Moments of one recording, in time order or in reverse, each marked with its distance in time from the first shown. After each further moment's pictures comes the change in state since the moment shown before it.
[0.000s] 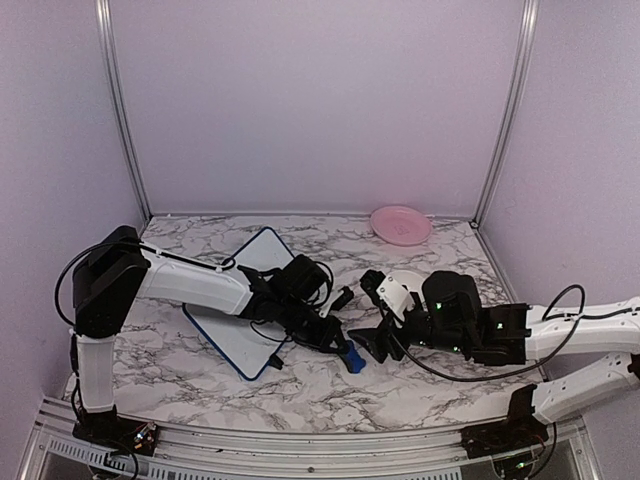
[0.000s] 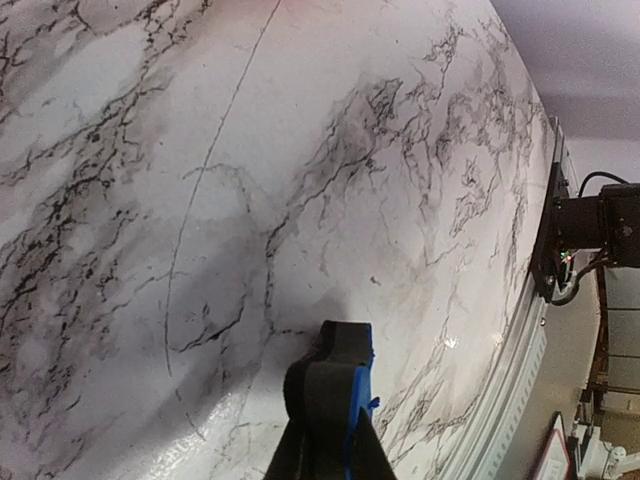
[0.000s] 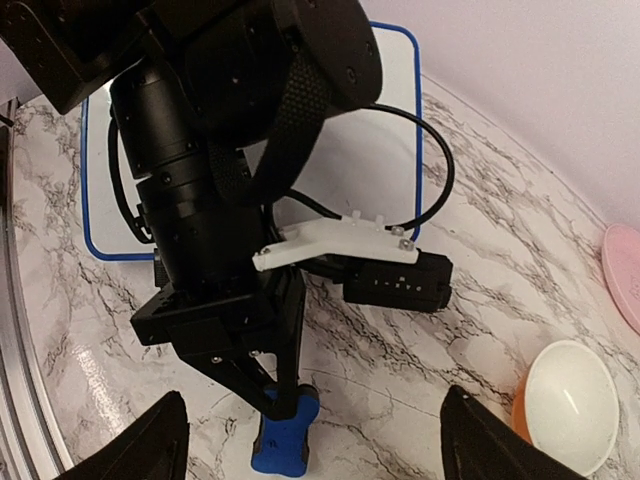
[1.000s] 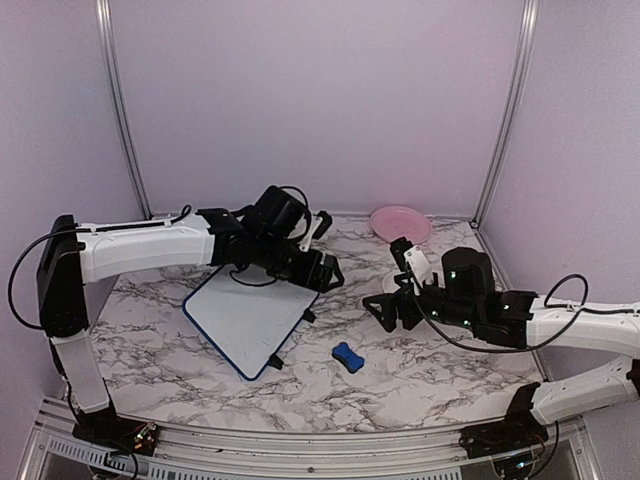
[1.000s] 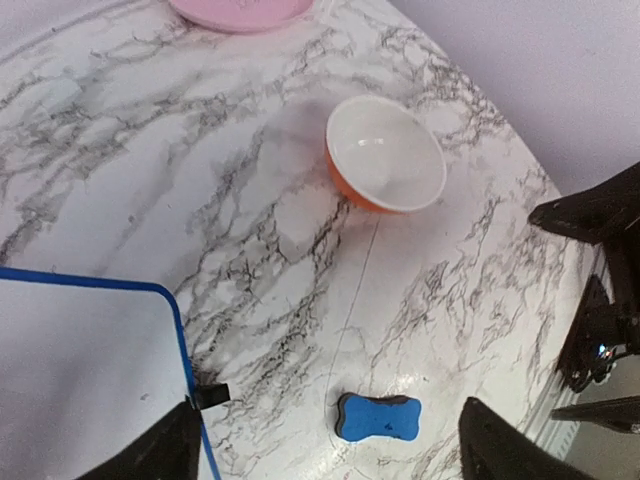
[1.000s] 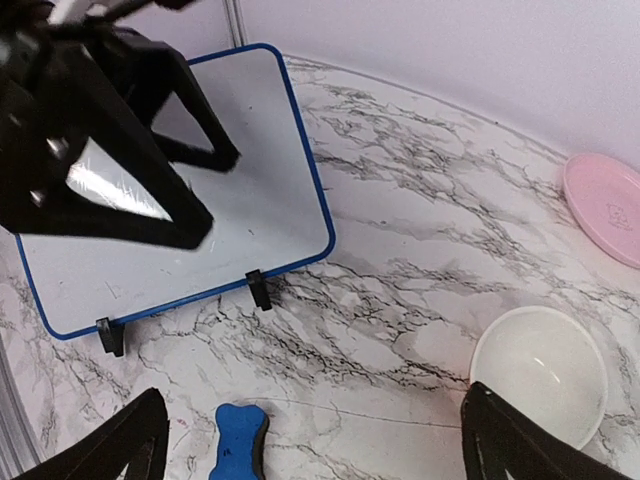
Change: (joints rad) left arm 0.083 -0.171 0.193 -0.259 -0.315 0.133; right arm -0.235 -0.025 -0.016 0.045 -0.126 0.146
